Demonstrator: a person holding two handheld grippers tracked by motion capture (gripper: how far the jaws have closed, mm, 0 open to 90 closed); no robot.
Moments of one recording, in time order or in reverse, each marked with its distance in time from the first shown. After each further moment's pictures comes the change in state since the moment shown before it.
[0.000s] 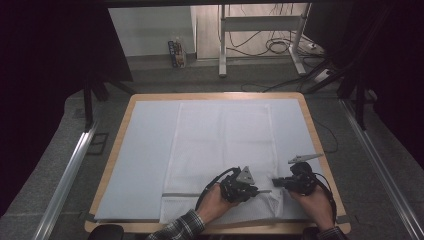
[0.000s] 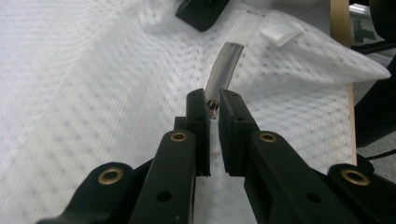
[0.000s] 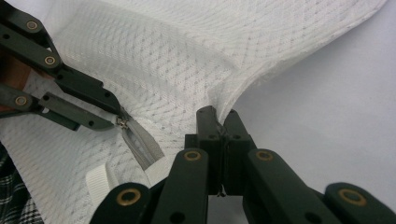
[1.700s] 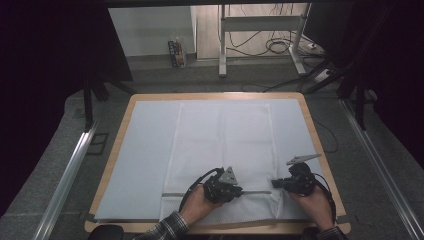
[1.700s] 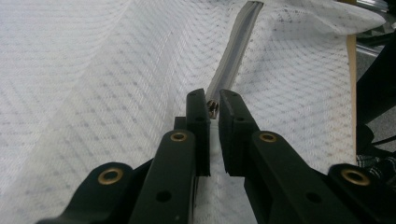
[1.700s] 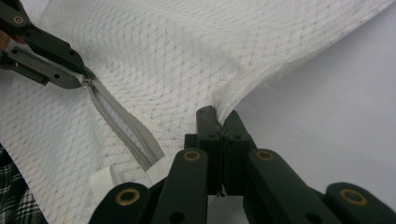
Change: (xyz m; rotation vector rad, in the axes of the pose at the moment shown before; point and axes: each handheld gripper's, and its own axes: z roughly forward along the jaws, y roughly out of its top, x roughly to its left) left arm 0.008 -0.028 -0.033 0.022 0.028 -0.016; right arm 0.002 0.000 0.003 0.023 0.006 -0.027
